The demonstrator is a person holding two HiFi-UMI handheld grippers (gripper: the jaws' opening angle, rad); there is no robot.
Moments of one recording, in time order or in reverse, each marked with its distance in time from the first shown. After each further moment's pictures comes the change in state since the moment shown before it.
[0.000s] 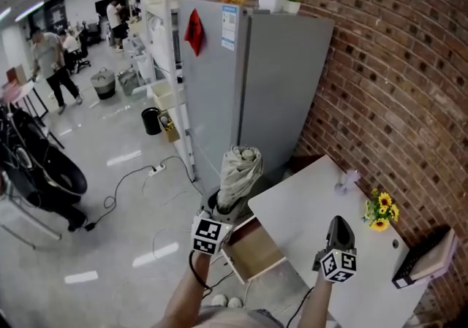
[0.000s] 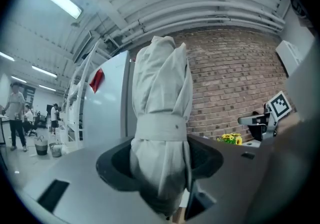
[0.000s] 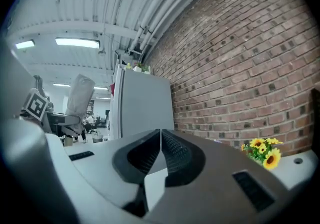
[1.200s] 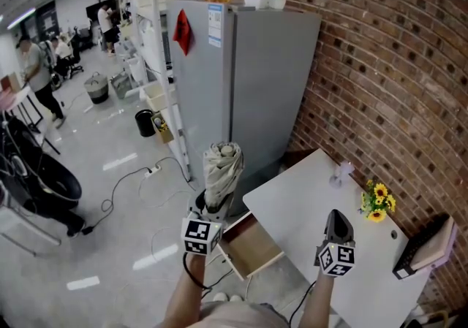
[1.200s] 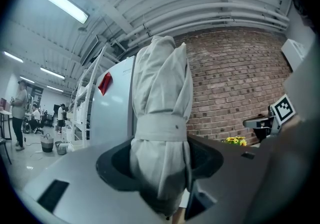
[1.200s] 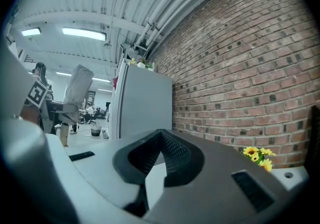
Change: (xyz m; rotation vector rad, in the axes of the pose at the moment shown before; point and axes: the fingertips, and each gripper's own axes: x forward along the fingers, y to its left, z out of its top) left arm -0.019 0.005 0.003 -0.028 -0.033 0.067; right arm -0.010 -0.007 0.000 -0.110 0.031 -0.009
